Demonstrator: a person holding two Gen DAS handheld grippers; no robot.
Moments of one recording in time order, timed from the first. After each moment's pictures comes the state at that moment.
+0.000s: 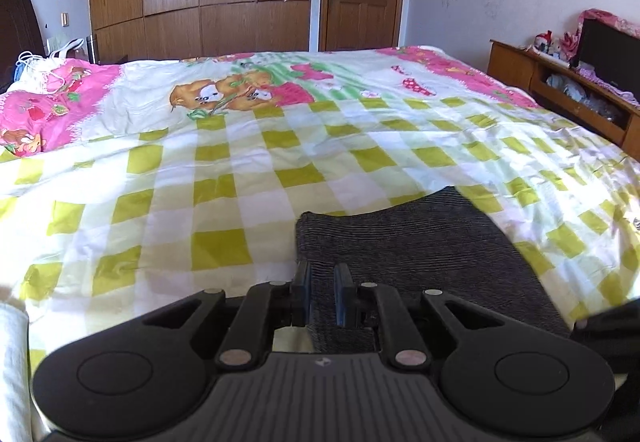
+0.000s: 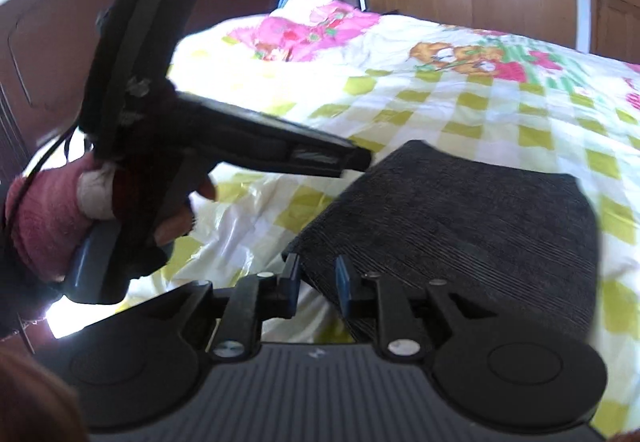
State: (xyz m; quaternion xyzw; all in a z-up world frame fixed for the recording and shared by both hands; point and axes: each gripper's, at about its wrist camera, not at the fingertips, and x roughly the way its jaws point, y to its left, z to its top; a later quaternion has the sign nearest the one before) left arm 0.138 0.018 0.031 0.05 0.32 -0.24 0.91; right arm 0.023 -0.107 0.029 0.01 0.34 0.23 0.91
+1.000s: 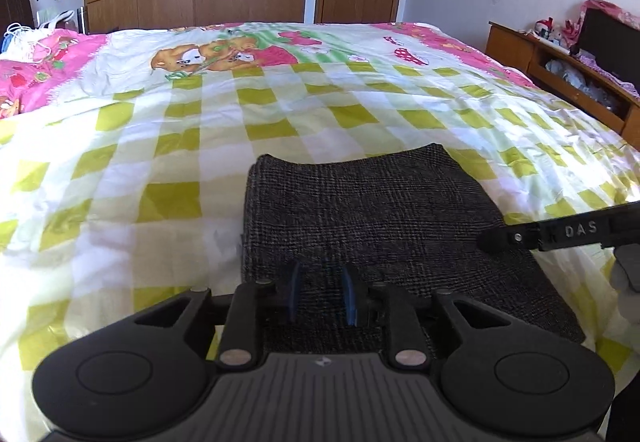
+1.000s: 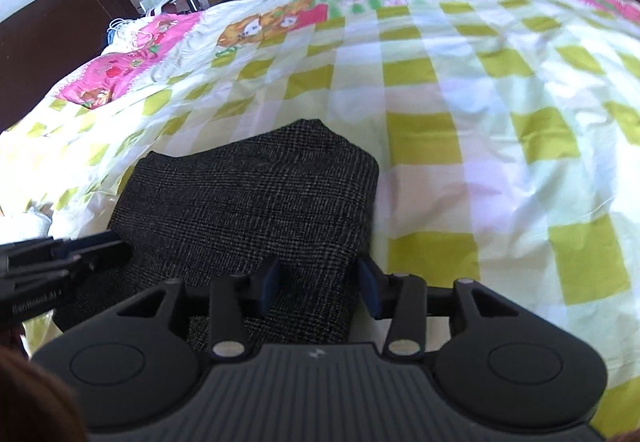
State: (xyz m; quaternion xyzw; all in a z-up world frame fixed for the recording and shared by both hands) left arm 0.140 -0.011 -0.014 0.04 0.35 -0.24 0.90; right arm 0.093 -0.258 -0.011 0.15 0.41 0.05 0.90
